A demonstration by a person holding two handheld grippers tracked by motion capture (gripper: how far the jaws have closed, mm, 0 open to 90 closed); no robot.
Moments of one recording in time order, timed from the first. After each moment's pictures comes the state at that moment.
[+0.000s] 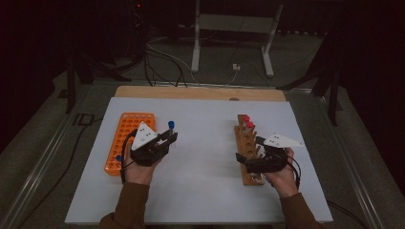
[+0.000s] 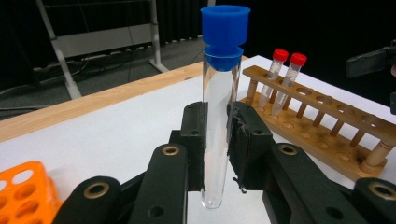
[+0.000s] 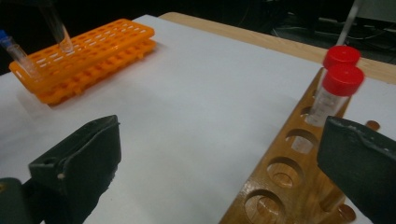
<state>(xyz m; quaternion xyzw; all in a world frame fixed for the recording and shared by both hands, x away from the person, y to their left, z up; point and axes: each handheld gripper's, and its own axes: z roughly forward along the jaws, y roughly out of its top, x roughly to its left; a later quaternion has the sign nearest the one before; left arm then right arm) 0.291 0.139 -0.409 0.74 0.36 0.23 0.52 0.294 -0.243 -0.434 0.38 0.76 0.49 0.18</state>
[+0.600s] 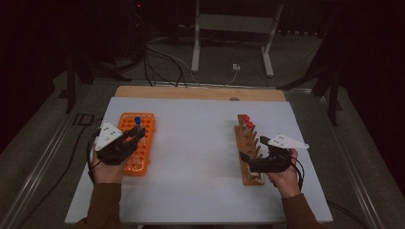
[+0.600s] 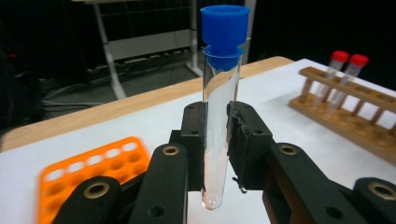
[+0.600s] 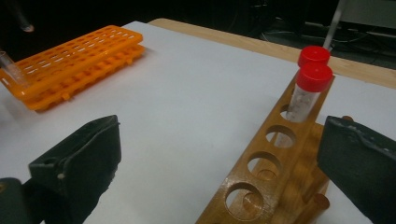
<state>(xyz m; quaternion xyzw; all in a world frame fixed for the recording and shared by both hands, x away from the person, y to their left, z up) 0.284 0.217 -0.404 0.71 0.40 0.29 0.50 0.292 -0.252 -0.434 0.39 0.75 0.49 0.19</state>
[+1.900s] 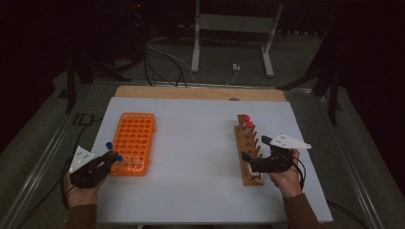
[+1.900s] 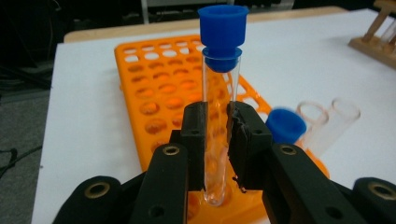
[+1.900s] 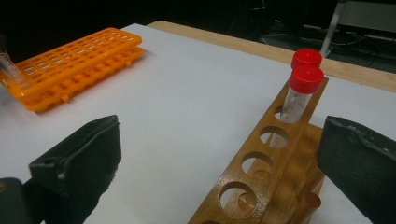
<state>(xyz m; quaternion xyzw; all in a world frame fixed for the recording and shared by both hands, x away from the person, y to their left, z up) 0.248 0.282 -0.472 0.71 0.48 0.26 0.43 0.292 -0.256 -0.433 0.39 0.75 0.49 0.20</state>
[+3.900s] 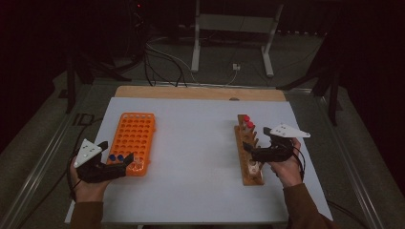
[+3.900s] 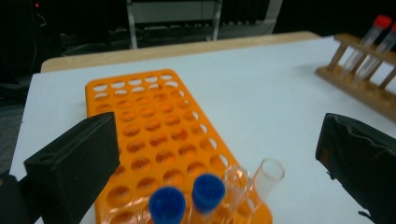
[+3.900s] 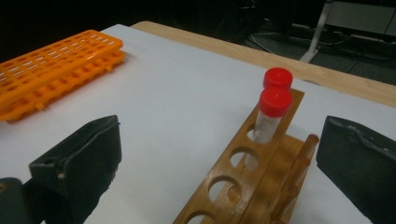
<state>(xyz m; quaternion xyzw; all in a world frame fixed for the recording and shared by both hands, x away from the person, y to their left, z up) 0.252 0.253 -0.436 0.69 0.47 0.26 0.48 0.318 -0.259 -0.423 0.40 0.75 0.48 0.21</state>
